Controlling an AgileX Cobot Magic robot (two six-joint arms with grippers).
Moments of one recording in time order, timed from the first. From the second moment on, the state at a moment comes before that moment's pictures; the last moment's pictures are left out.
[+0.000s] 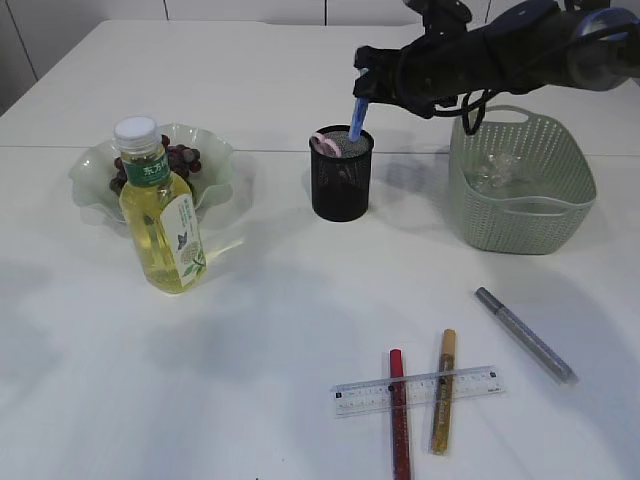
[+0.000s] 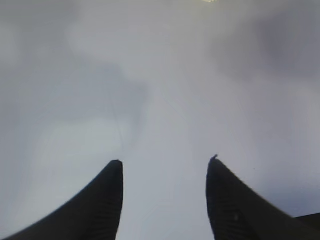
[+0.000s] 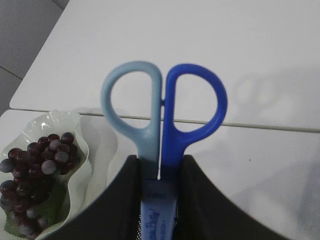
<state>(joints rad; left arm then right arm) -0.22 1.25 -0.89 0.02 0.93 -0.08 0.17 2.30 -1.93 1.07 0.46 -0.68</state>
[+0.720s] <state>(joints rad) -0.22 1.25 -0.89 0.02 0.93 -0.08 0.17 2.32 -1.93 1.17 0.60 -1.11</state>
